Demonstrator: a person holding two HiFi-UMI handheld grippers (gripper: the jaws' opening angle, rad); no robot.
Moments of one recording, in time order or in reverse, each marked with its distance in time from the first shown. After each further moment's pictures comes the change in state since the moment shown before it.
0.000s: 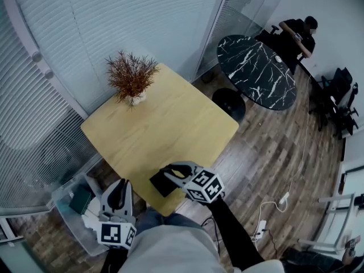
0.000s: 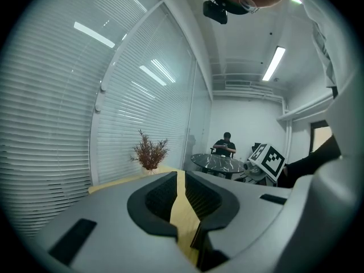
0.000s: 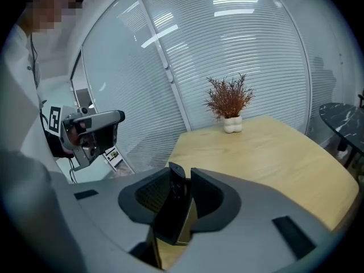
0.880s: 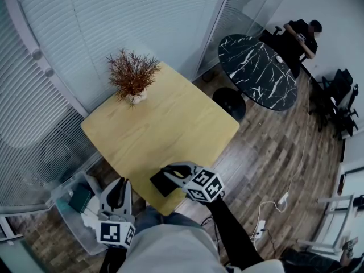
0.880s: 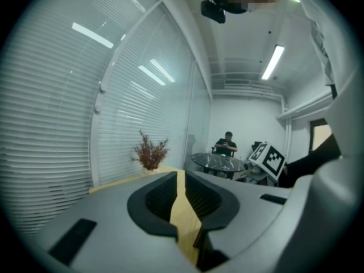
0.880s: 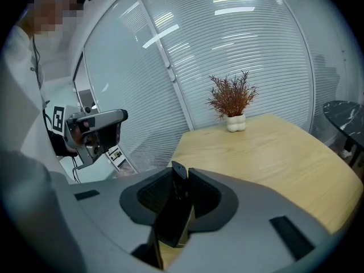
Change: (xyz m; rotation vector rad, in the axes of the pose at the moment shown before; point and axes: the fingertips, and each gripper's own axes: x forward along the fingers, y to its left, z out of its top) left arm 0.001 0.003 0.000 0.015 0.004 0.001; right arm 0.003 0.003 -0.003 -0.002 0.002 0.031
